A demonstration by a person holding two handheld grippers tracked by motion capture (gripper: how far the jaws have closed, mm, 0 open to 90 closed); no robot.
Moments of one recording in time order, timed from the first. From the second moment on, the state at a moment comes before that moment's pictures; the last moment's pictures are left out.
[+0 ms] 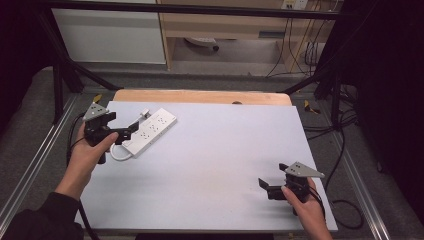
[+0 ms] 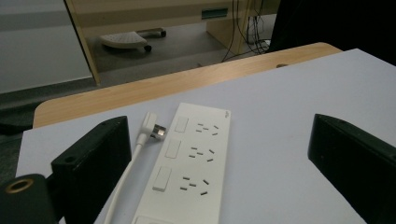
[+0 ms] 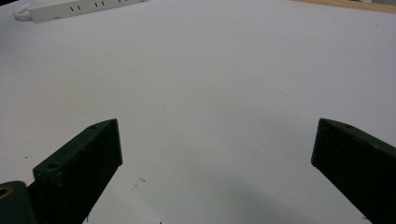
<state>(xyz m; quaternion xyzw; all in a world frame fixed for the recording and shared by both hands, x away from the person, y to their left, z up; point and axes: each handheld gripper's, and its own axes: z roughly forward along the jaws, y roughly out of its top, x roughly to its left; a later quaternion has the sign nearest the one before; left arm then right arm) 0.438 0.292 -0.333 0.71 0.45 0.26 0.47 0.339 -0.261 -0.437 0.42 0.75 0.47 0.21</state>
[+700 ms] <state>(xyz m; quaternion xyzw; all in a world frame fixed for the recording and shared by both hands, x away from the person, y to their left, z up) 0.459 0.293 -0.344 0.70 0.46 0.27 0.47 0.338 -0.256 -0.440 0.41 0.76 0.46 0.20</state>
